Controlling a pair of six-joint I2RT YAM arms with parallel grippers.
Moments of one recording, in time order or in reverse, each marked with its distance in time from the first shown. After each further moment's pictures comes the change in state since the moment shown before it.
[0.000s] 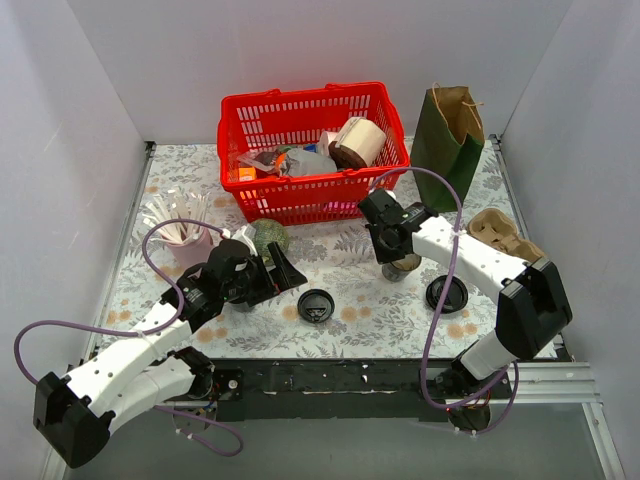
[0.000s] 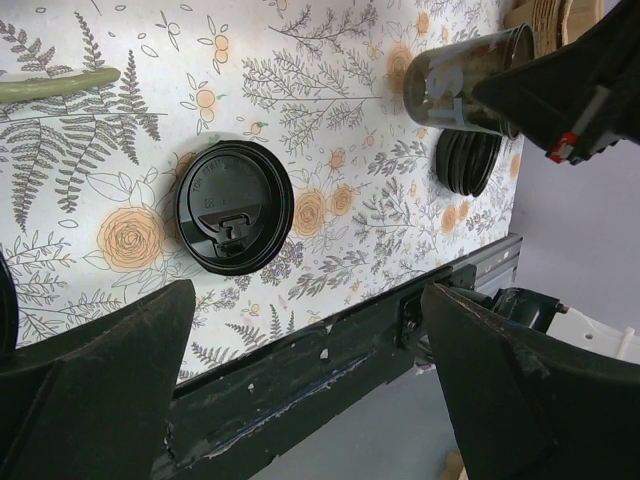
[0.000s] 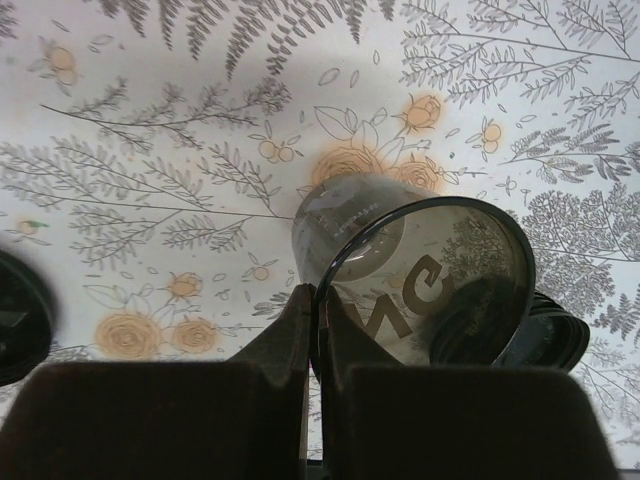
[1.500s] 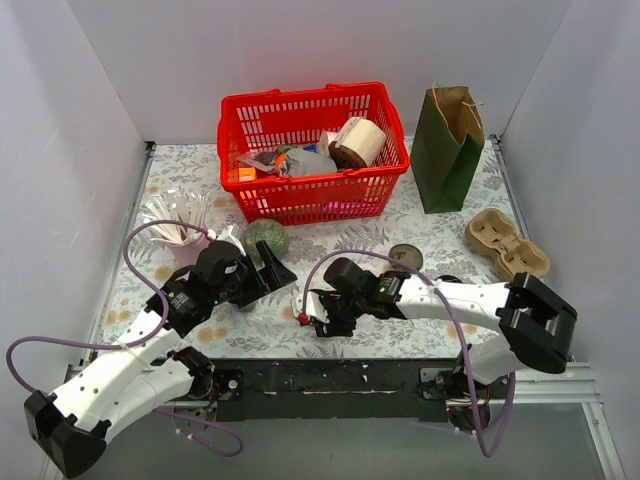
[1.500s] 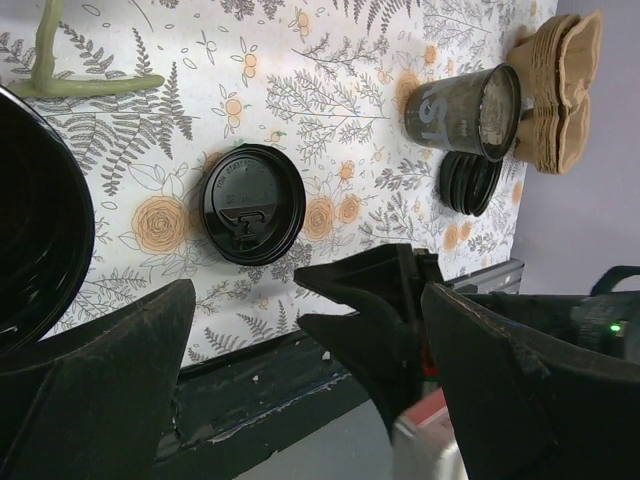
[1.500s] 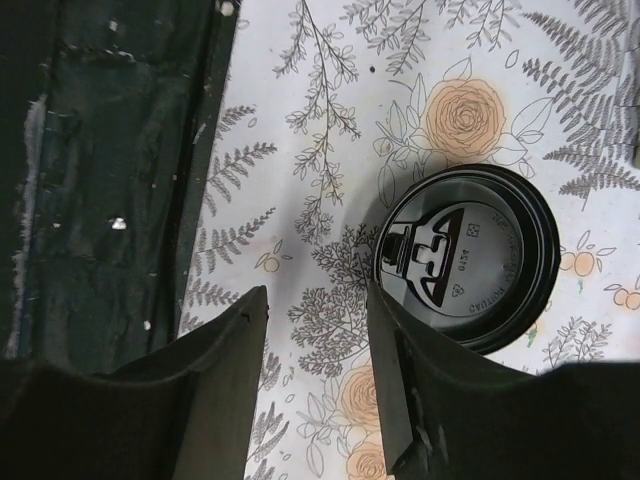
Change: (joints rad) left arm 0.000 -0.090 0.065 -0.151 -0.096 -0.020; right arm 0.418 -0.104 -0.375 0.524 -0.694 -0.967
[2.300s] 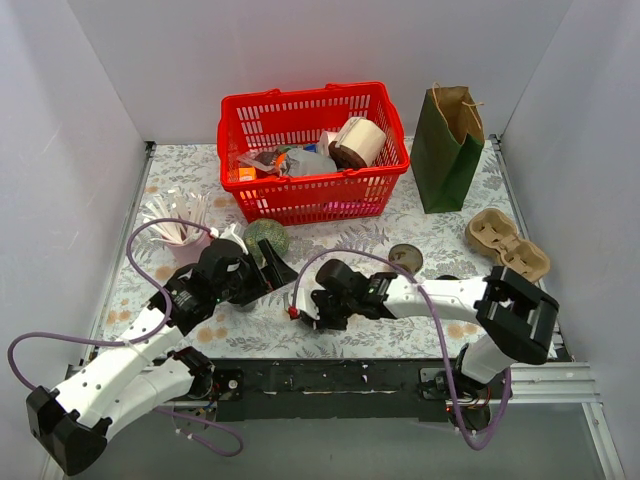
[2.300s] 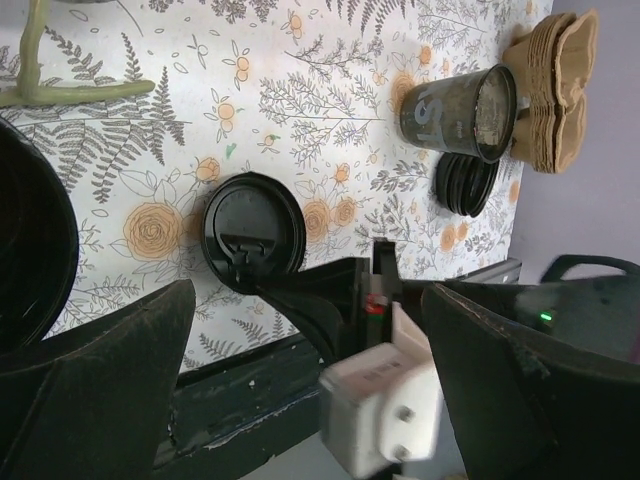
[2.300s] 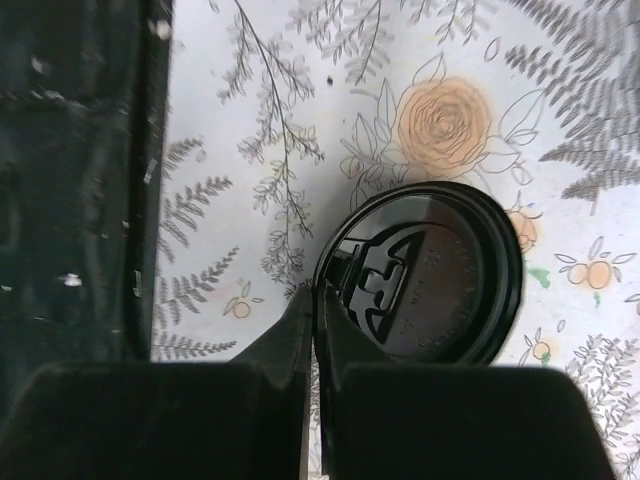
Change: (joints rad) left arm 0.000 0.021 -0.001 0.018 0.005 -0.001; right arm 0.019 0.155 0.008 0.121 0.068 0.072
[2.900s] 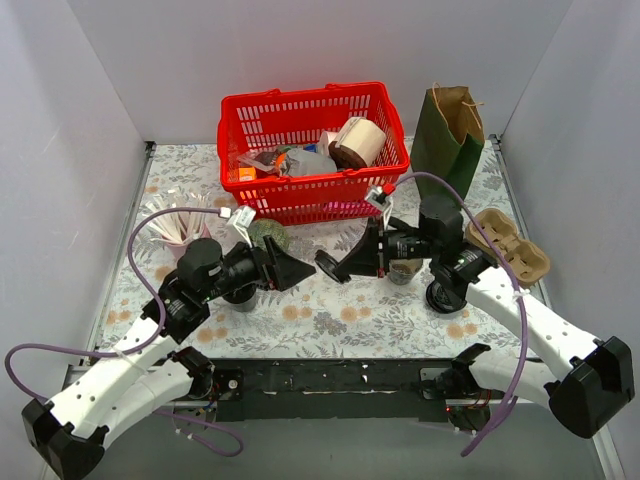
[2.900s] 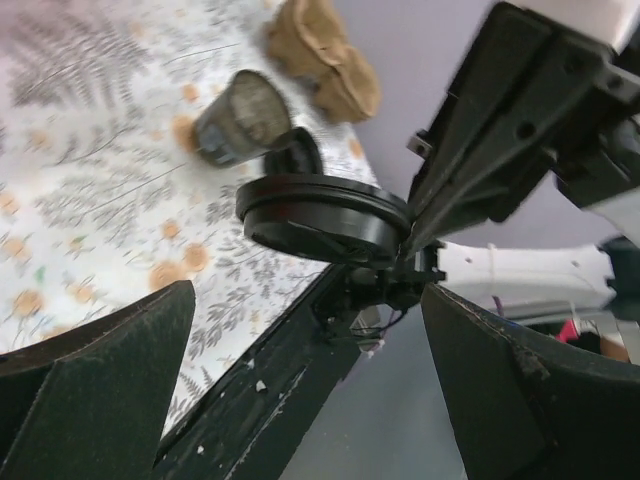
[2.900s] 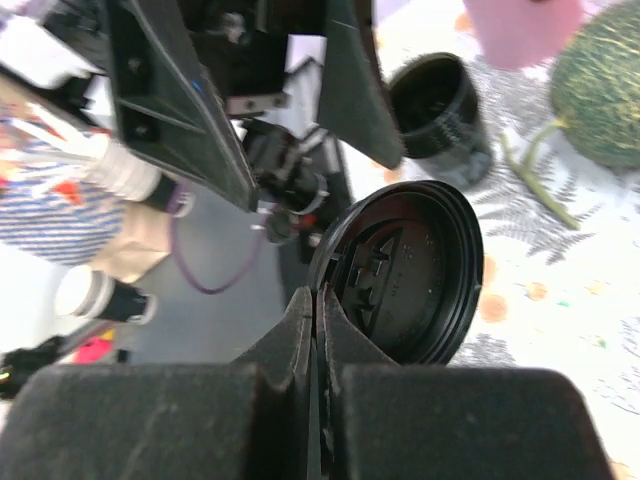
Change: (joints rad) left arm 0.001 -0.061 -0.023 0.361 0.268 0.170; right arm -0.472 -0.494 0.009 0.156 -0.528 0.922
